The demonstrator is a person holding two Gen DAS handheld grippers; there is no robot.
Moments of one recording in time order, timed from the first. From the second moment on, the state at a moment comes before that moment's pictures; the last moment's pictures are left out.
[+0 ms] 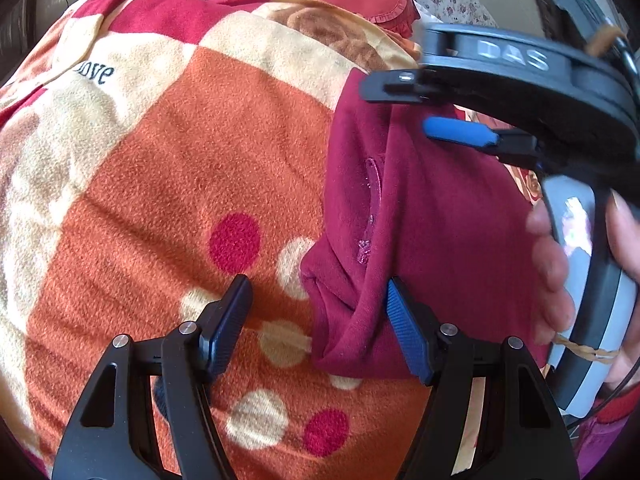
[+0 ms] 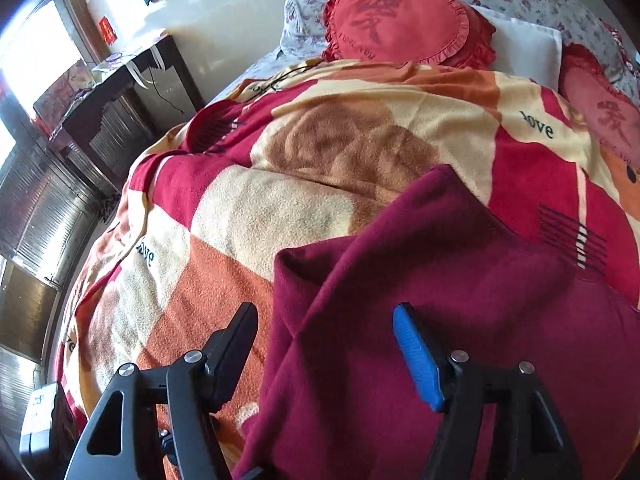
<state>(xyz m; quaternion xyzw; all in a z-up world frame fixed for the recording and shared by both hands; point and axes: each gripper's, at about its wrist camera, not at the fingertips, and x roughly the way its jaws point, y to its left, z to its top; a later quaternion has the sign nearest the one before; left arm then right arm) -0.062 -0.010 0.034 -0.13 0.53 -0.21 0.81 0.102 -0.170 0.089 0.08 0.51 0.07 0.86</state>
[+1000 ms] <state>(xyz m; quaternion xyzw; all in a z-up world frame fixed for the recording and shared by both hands) -0.011 -0.040 0.023 -0.14 0.52 -0.29 0.80 0.106 -0.194 0.096 0.08 0.50 0.06 0.86</state>
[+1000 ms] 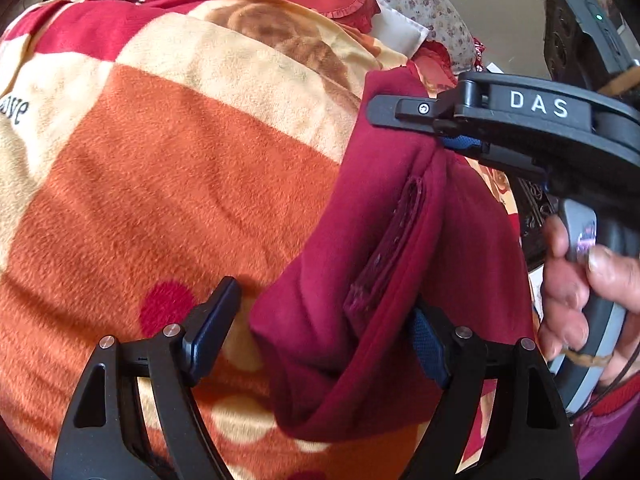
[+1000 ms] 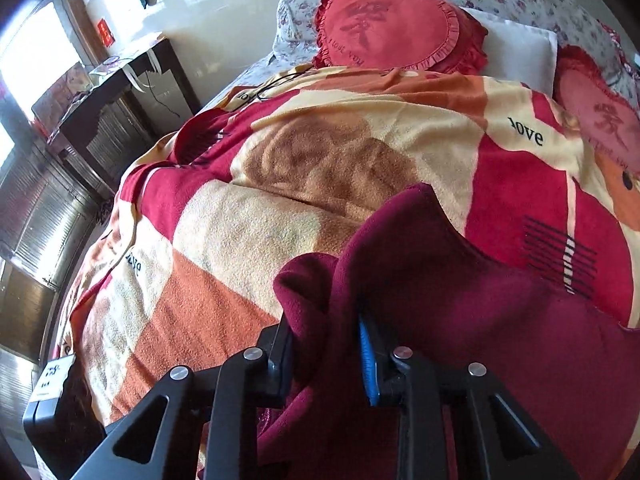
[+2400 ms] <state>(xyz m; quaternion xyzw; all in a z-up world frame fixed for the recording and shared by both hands) -0.081 -0.117 0.127 -0.07 0.45 -0.34 0.82 0.051 -0.269 0.158 0.17 0.42 0.11 0.88</state>
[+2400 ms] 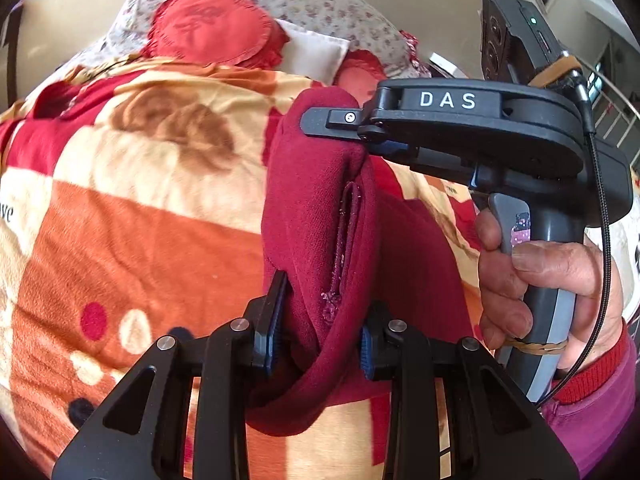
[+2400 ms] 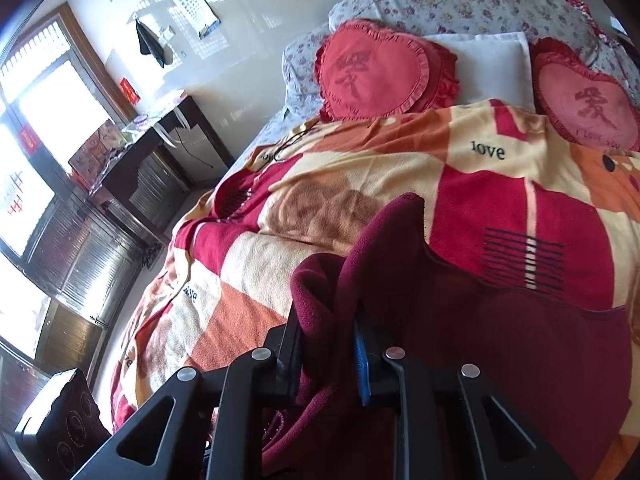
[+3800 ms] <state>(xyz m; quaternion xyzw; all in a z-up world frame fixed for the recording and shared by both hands) -0.155 -0.300 0.116 0.04 0.51 -0.46 0.72 -0.102 -0.492 0.112 0.31 0.37 -0.03 0.87</state>
